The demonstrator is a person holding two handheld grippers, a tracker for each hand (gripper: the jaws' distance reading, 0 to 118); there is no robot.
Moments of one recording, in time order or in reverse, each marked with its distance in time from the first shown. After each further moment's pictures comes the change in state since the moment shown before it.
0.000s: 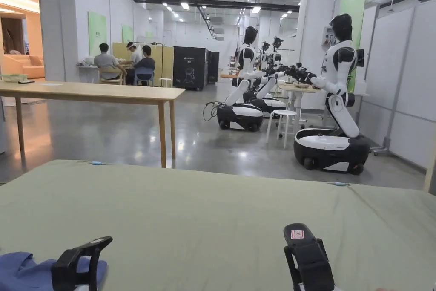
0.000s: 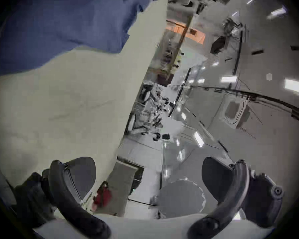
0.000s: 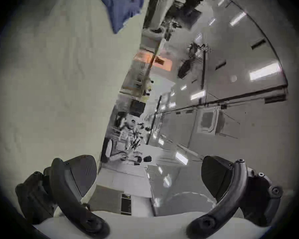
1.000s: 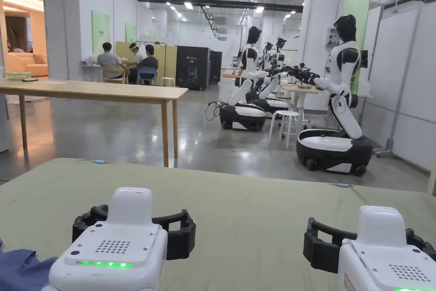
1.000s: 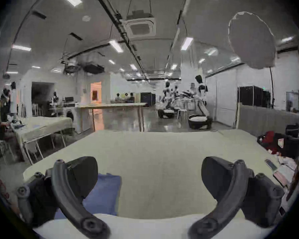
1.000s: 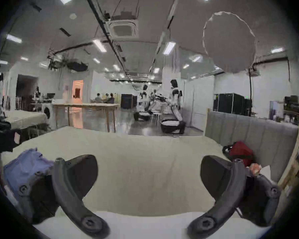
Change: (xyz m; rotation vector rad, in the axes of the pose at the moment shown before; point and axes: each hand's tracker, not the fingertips) left arm 0.090 -0.140 -0.021 0.272 0.370 -1.929; right arm 0.064 -0.063 -0.020 -0.404 0.071 -1.761
